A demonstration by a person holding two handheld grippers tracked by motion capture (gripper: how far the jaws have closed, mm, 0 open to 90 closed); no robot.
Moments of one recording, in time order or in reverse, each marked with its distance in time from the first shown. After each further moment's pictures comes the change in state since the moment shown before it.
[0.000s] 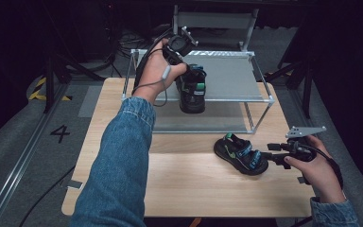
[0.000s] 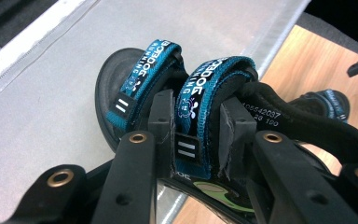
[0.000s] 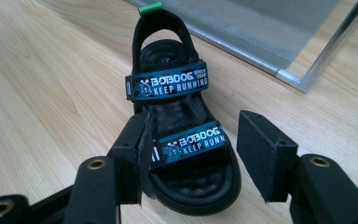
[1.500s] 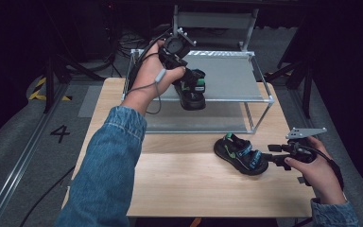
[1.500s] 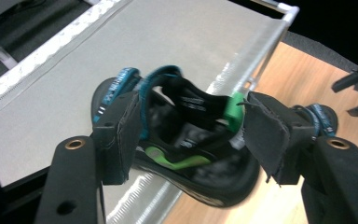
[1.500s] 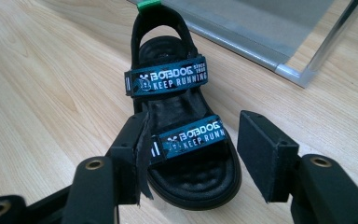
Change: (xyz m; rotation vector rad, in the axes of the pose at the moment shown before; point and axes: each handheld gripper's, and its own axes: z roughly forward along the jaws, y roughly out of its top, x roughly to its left) left arm -0.035 -0.014 -0.034 -0.112 0.043 -0.009; right arm 0.001 -0.003 -0.002 0.001 -0.003 0.011
